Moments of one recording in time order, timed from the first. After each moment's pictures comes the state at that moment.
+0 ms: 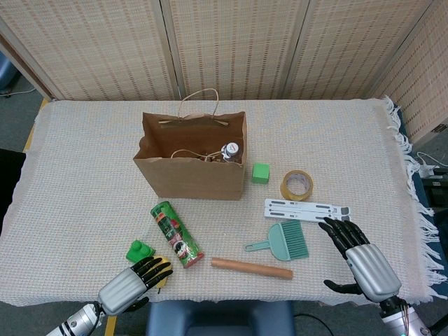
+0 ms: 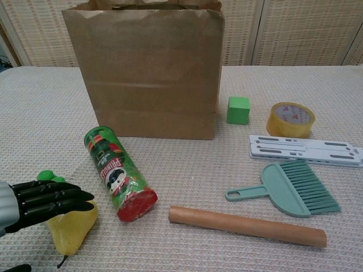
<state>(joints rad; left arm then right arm) -0.35 -1.37 0.20 -1.51 1.97 1.19 0.12 0.12 -0.86 -0.09 -2.17 -1.68 1.30 -0.09</state>
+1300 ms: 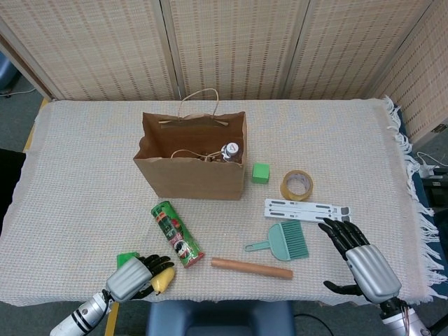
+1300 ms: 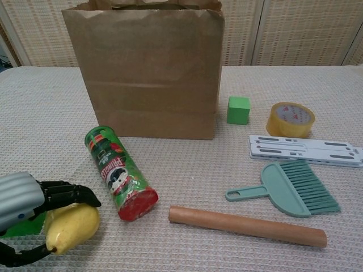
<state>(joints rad) -0.38 -1.49 0.19 -1.35 1.89 1.25 0.07 0.11 -0.86 -0.09 -2.17 -1.69 1.31 -0.09</state>
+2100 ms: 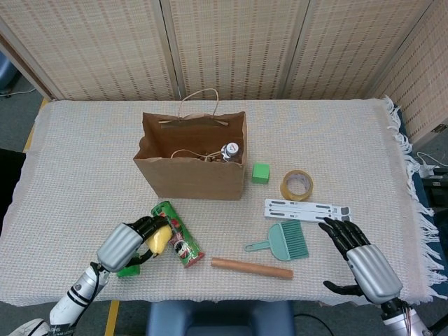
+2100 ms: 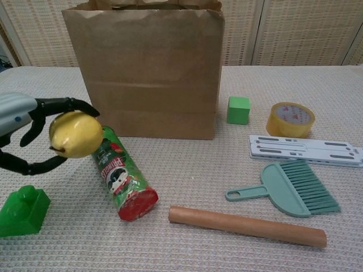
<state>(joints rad) -0.44 -1.41 0.00 -1.53 1.76 1.32 0.06 0.11 -0.85 -0.10 -2.18 -1.71 1.32 -0.07</state>
